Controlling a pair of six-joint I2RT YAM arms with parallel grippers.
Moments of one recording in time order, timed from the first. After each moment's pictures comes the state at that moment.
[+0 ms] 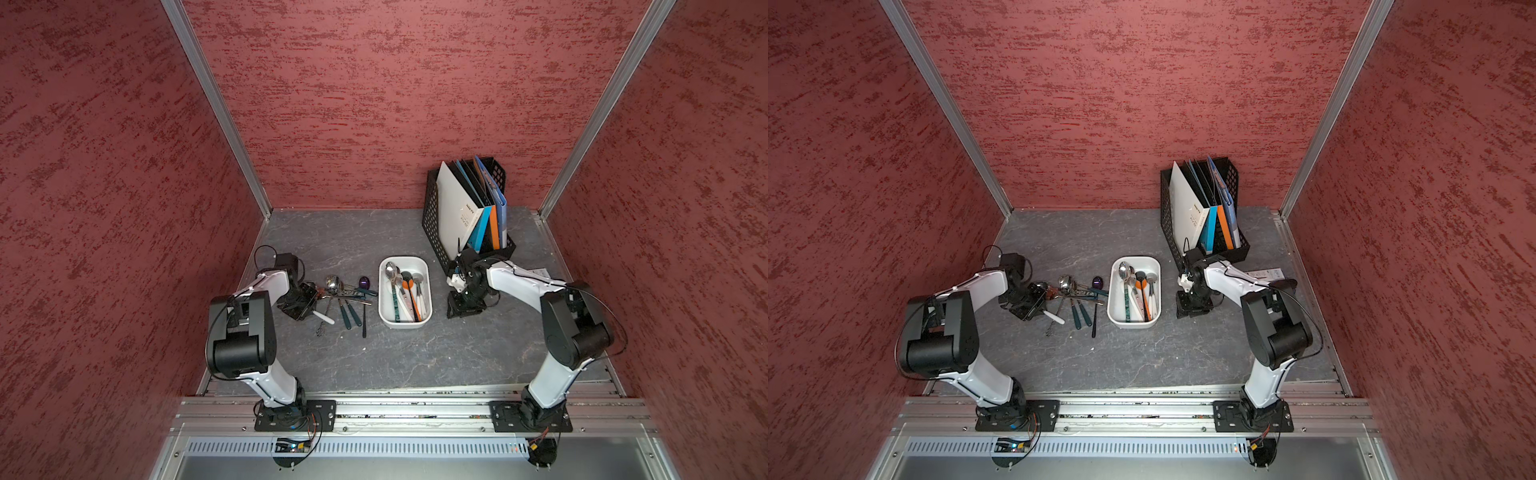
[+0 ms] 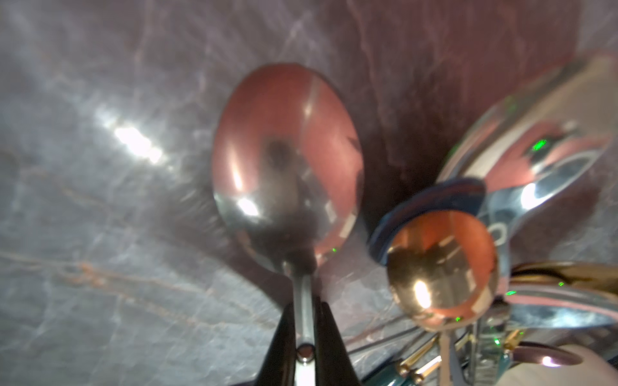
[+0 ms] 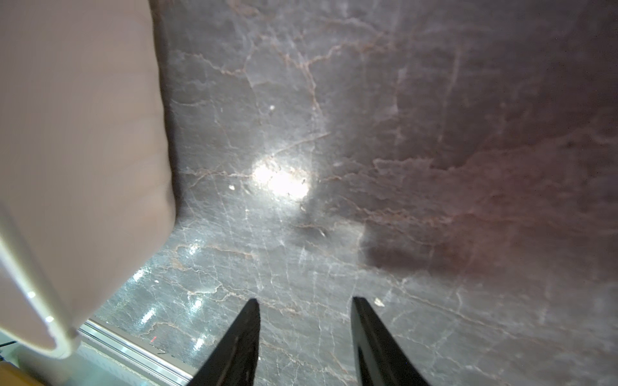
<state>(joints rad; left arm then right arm) 0.15 1.62 0.91 -0.74 0.20 -0.87 0.38 1.75 1.13 -0.89 -0.31 0.18</state>
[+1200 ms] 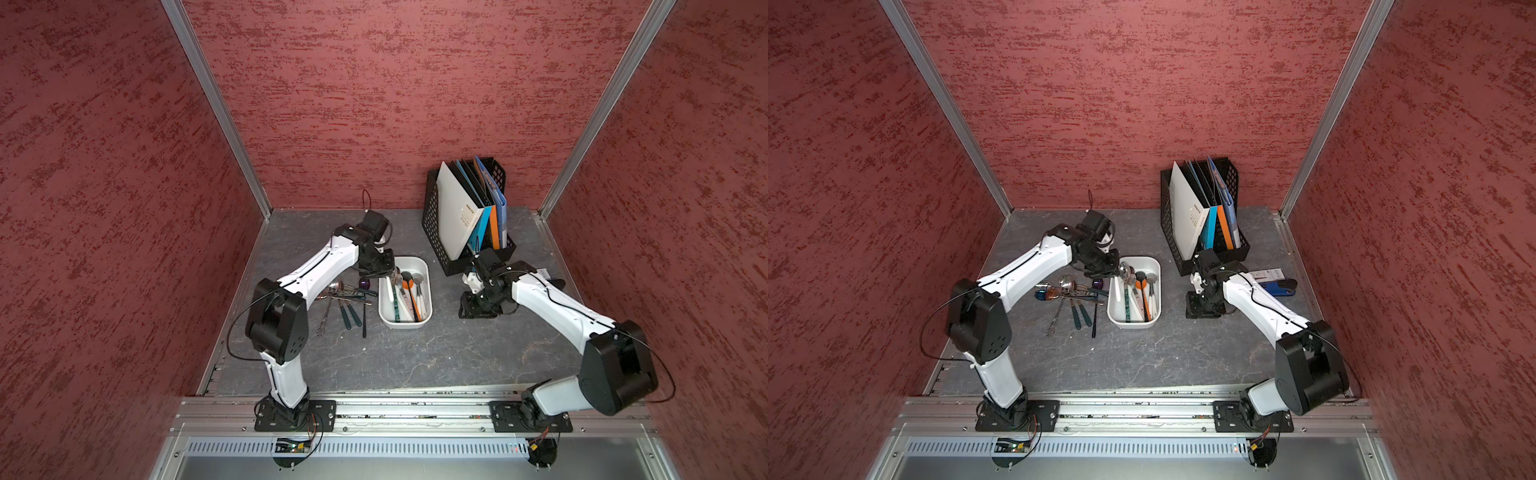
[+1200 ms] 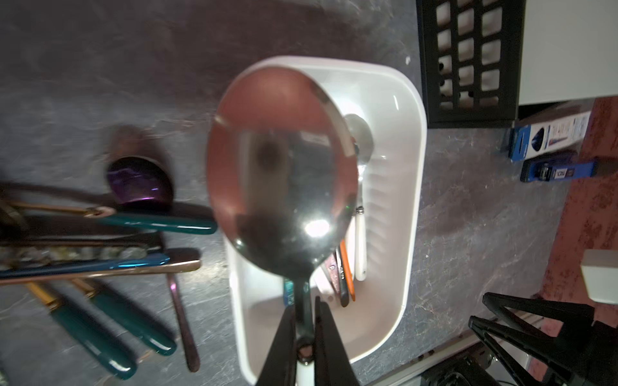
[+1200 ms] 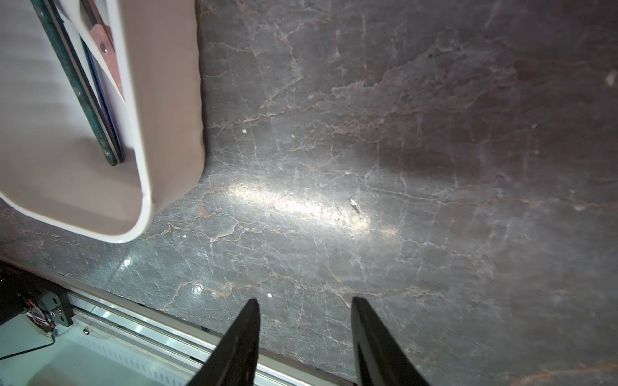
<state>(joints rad) -0.52 1.88 1.62 -0.96 0.24 -0.56 0.38 1.44 1.05 -0.99 -0.24 0.29</state>
